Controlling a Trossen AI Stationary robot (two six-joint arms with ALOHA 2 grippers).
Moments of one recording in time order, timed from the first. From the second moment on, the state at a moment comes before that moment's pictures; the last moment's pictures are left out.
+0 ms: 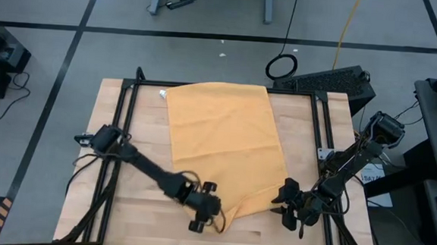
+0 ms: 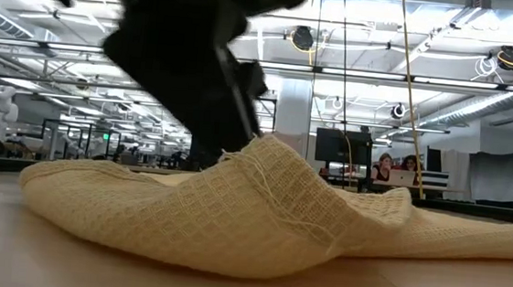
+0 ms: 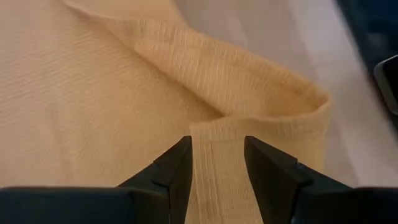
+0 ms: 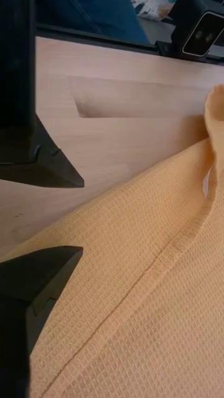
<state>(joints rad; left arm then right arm) -0.44 2.00 1.28 -0.20 0.04 -0.20 0.90 1.33 0.45 -0.03 0.47 1.08</state>
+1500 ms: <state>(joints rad) -0.46 2.04 1.28 -0.21 0.05 -0.08 0.90 1.33 0.45 -0.02 0.50 1.04</state>
